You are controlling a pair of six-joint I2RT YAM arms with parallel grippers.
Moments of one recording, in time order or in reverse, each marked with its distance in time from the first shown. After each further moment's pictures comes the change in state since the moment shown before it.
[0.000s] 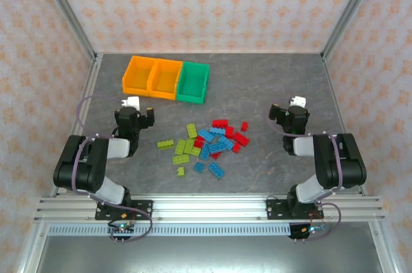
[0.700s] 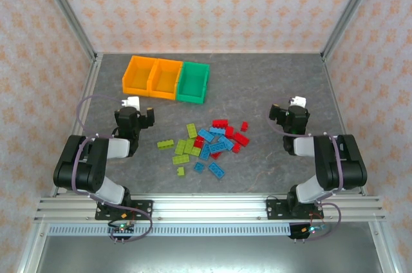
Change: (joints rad) left arm 0.000 0.000 0.000 0.000 0.000 0.000; right arm 0.000 -0.048 0.010 -0.080 0.013 0.004
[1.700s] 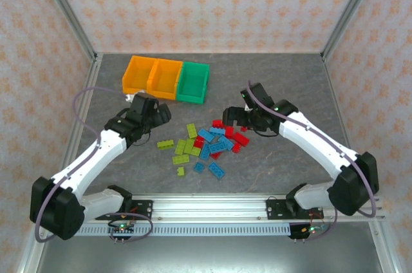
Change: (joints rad) left arm -0.327 -0.344 0.447 -1.227 0.004 -0.705; right arm 0.565 -0.132 0.710 -1.395 -0.252 0.459
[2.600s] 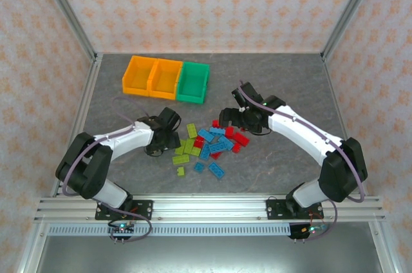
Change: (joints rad) left arm -0.116 0.348 -0.062 -0.042 0.095 -0.064; right arm 0.021 0.109 0.038 -0.024 0.012 0.049
